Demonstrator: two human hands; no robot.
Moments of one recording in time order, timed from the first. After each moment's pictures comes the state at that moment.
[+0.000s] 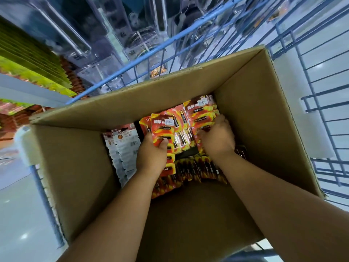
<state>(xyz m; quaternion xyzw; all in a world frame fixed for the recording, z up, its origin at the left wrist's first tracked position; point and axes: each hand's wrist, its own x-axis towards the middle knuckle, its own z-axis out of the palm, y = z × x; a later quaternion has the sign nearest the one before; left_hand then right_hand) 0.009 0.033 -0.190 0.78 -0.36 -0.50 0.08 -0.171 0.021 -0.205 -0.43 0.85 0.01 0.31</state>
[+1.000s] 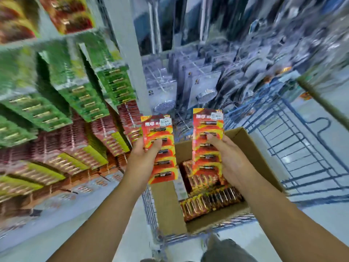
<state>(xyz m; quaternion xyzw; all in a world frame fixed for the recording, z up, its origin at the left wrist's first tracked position) 0.199 0.068 0.142 0.60 -0.36 -0.59 0.41 -0.035 0.076 0.137 -0.22 0.55 -0.46 0.66</state>
